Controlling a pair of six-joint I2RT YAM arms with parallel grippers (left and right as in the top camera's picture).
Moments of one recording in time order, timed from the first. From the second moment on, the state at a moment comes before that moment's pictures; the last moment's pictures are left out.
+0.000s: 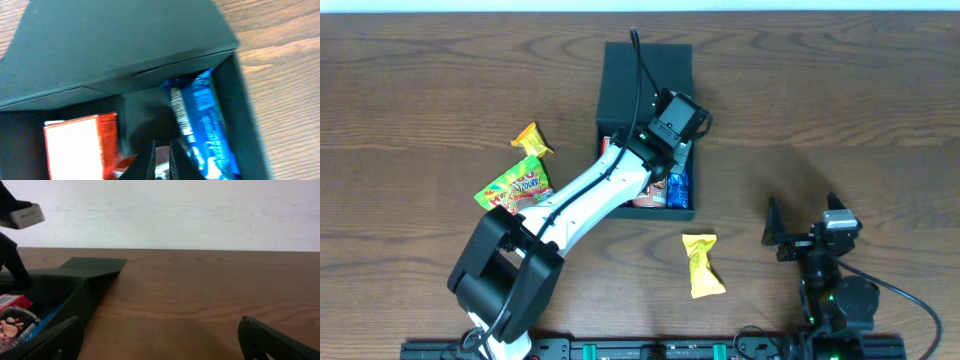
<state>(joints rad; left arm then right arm) -0.72 1.88 1.42 -0.59 -0.24 -0.35 -0.04 0.01 0.01 -0.06 -0.11 0.03</state>
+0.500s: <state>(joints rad) -0.70 1.91 1.42 -0.71 -0.19 -0.33 -0.04 0.01 0.01 -0.06 -0.11 0.03</state>
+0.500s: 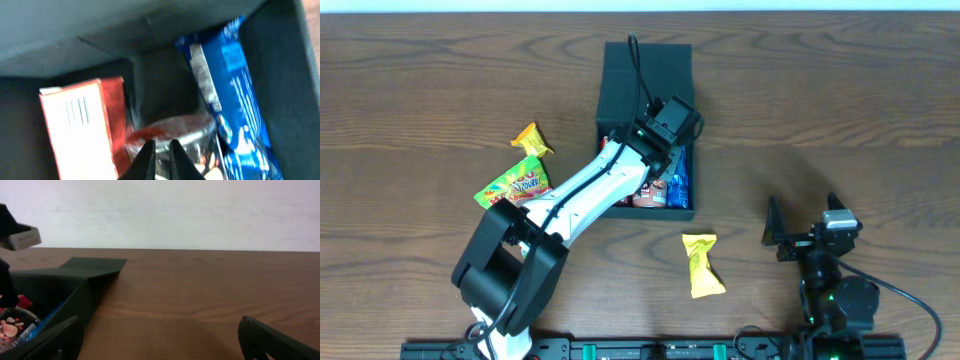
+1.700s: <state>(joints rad) -0.67 2.01 1.46 -0.59 -0.18 -0.27 -0.04 0.01 0.01 -0.06 -0.11 0.03</state>
